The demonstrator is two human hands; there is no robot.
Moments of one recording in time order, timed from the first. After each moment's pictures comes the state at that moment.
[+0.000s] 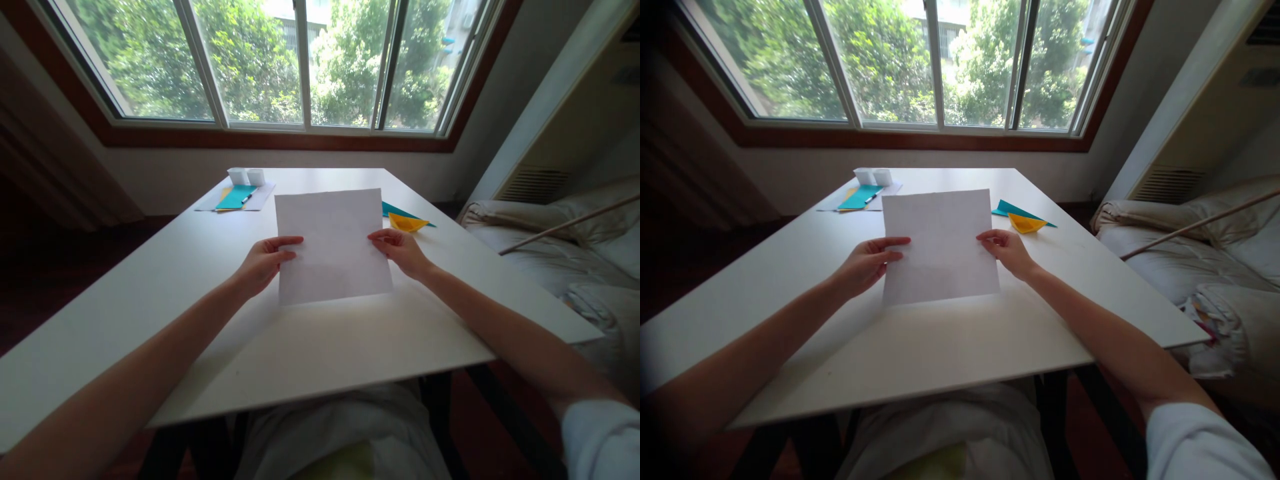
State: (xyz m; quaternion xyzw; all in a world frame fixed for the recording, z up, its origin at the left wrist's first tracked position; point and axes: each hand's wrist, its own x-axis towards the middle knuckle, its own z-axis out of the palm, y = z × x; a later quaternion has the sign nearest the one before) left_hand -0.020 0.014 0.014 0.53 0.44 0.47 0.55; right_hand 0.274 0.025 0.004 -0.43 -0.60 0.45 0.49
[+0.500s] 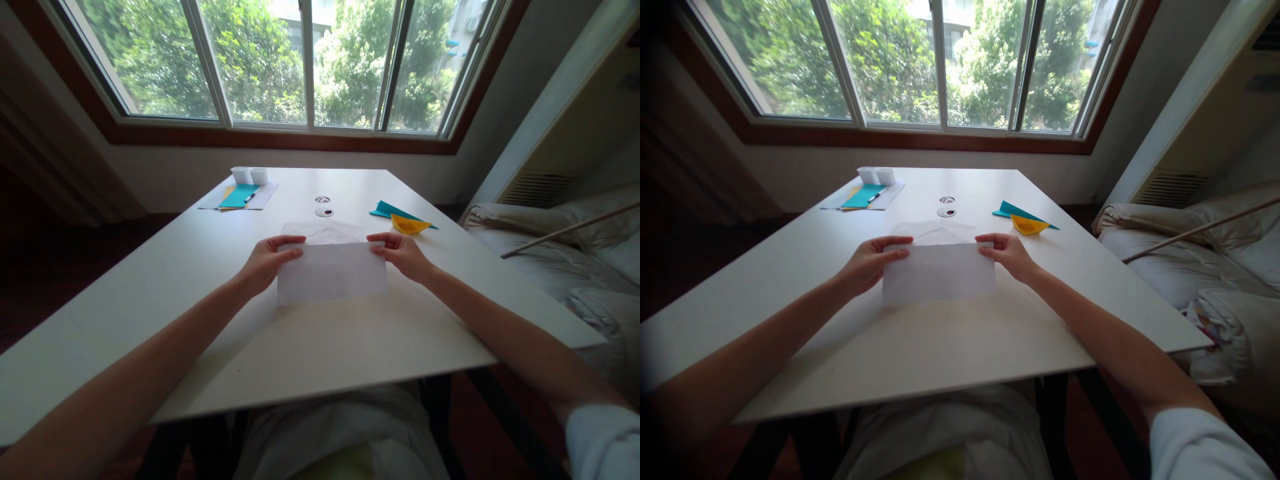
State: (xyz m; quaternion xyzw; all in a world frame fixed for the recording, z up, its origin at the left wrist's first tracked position) left_hand -0.019 0.010 0.018 0.51 0.46 0.47 0.55; right_hand 0.271 0.022 0.004 -0.41 -0.60 0.51 0.46
